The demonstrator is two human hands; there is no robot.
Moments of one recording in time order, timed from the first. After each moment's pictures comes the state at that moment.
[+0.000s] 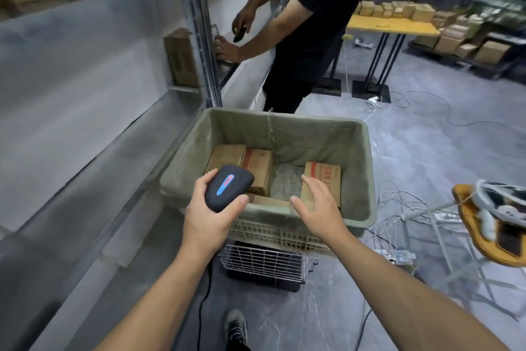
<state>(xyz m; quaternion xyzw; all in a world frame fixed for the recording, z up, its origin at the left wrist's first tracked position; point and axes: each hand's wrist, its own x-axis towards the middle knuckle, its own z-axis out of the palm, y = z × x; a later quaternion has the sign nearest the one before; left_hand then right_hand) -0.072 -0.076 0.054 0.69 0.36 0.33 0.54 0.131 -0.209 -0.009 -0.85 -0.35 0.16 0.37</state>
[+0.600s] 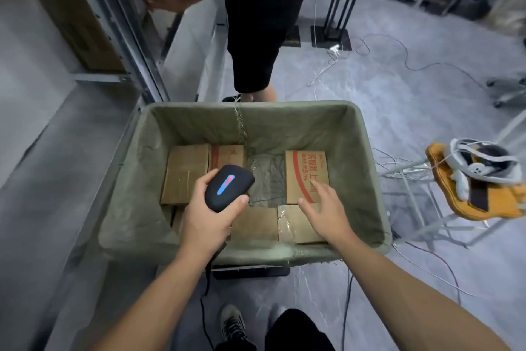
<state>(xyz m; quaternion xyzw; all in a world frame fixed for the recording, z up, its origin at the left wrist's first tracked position) 0.070 0.051 -0.003 0.70 0.37 0.18 0.59 0.229 -0.147 -0.067 -0.91 -0.16 0.20 0.34</state>
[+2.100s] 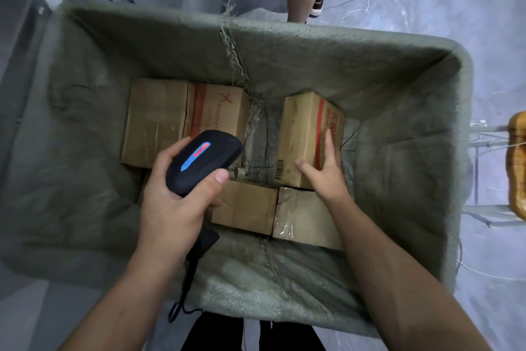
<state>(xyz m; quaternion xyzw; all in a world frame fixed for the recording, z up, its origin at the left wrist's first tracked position) 0.164 0.074 -0.060 0.58 0.48 0.20 0.63 0.352 -0.085 -0.219 -0.83 -0.03 0.37 0.43</state>
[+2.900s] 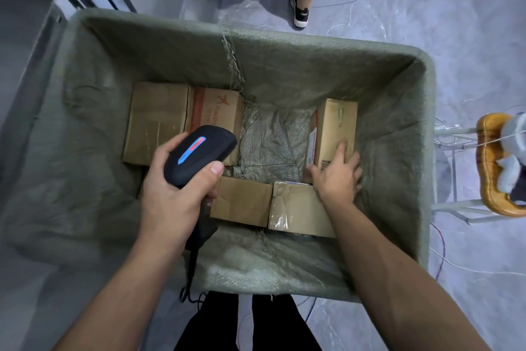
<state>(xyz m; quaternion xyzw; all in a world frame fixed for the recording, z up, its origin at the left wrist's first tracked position) 0.148 0.072 -0.053 0.57 0.46 0.21 0.65 0.342 -0.100 -0.184 -0.97 0.01 0.23 0.13</state>
